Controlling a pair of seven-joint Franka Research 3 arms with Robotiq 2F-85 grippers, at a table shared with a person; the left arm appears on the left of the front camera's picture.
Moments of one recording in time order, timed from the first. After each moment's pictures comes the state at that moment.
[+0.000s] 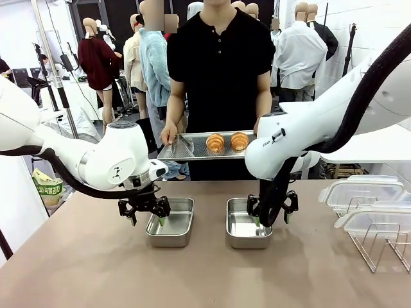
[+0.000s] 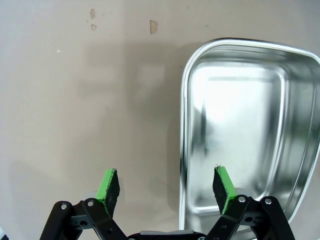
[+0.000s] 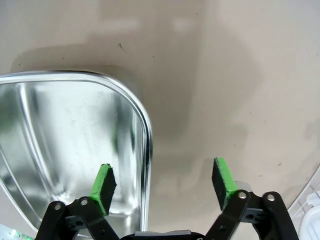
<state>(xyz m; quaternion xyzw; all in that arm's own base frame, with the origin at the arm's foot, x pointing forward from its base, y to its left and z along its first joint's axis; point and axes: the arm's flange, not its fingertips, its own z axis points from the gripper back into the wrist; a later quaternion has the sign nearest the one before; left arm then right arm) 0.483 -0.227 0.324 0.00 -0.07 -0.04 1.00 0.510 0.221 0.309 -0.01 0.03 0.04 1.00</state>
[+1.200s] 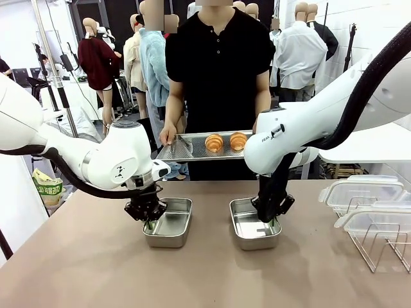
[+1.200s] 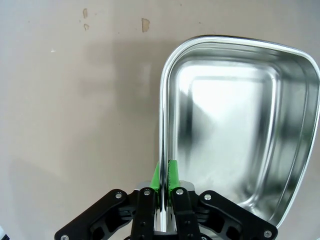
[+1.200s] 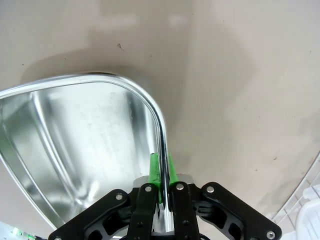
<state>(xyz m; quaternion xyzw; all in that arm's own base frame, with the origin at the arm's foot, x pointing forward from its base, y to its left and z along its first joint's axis) 0.482 -0.234 0.324 0.00 -0.06 -0.04 1.00 0.514 0.221 0.317 -0.01 0.04 0.04 1.00</state>
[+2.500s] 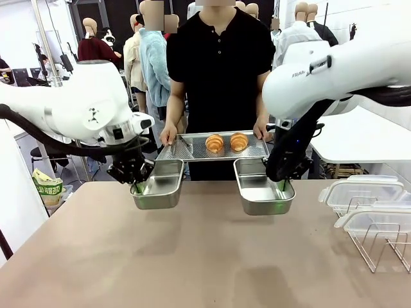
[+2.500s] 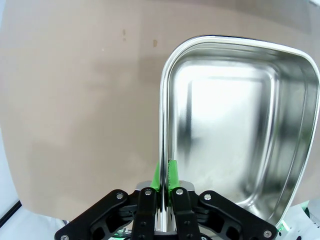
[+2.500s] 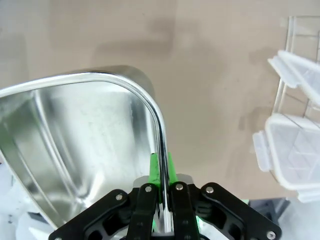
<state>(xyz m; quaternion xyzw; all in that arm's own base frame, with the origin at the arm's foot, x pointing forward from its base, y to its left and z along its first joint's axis) 0.445 -0.217 0.487 -0.03 -0.10 -0.01 0.99 0.437 0.192 0.487 0.03 -0.01 0.03 1.00</state>
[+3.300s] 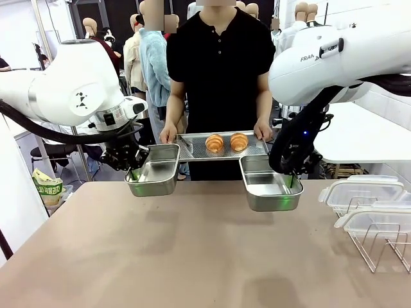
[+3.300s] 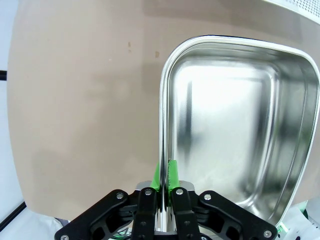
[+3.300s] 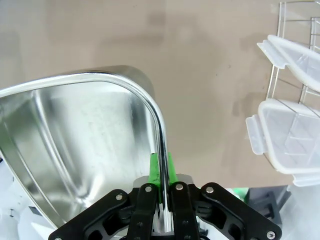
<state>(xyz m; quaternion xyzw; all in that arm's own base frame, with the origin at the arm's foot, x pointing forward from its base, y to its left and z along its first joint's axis) 0.438 -0.212 0.511 -0.03 -0.12 -0.01 0.99 0.432 0.184 0.498 0.03 0.00 0.02 1.00</state>
